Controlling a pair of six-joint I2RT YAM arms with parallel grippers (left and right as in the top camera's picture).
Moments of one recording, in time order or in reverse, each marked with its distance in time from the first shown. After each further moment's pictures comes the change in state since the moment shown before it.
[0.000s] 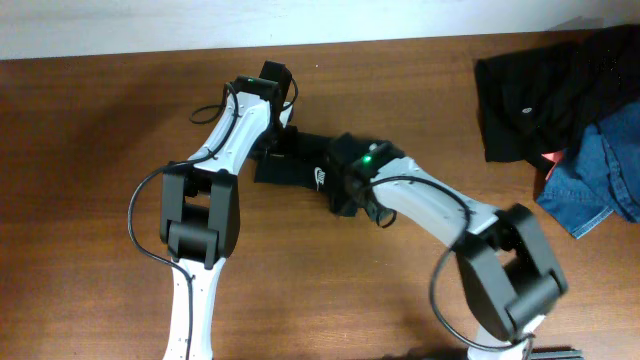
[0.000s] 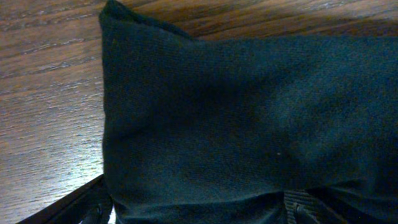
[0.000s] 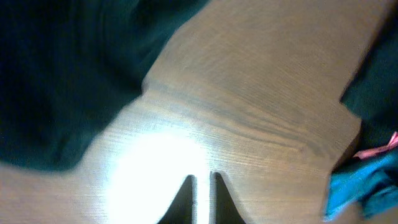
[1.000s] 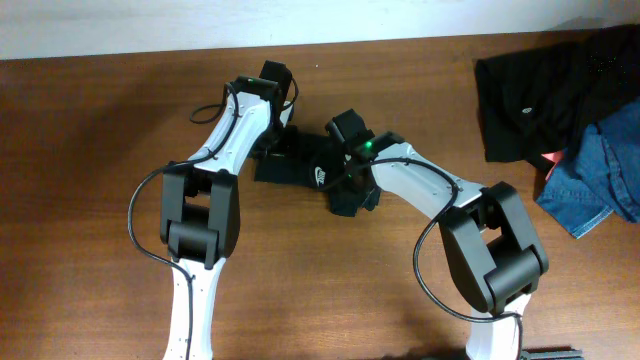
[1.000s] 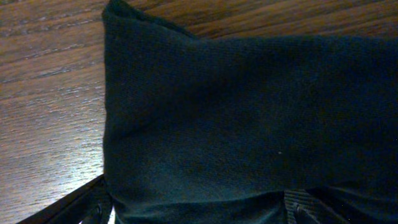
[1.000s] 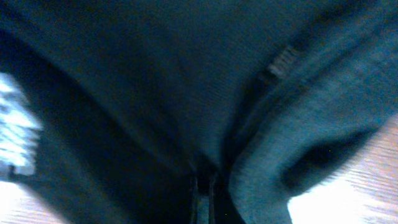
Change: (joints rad) left arm 0.000 0.000 0.000 0.008 0.000 0.000; right arm -0.066 0.145 0.072 0.222 -0.383 0.153
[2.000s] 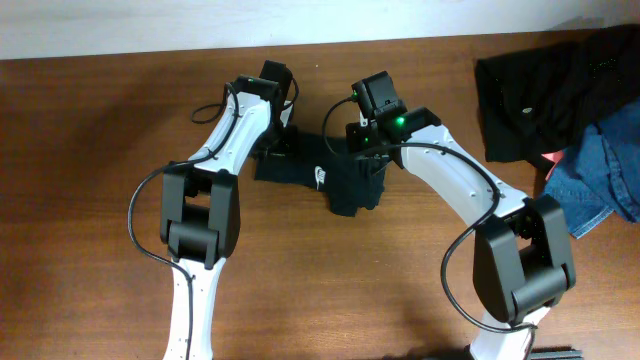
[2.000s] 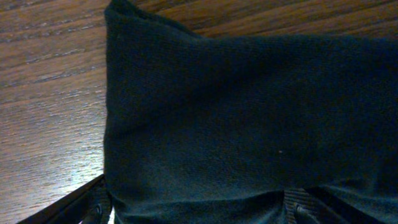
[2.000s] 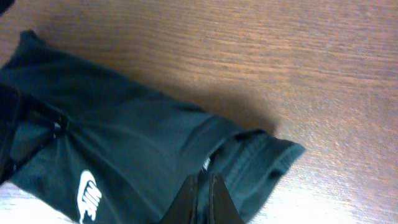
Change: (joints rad) left arm 0.000 0.000 0.000 0.007 0.000 0.000; right arm -0.094 -0.094 0.091 0.100 -0.065 -0.015
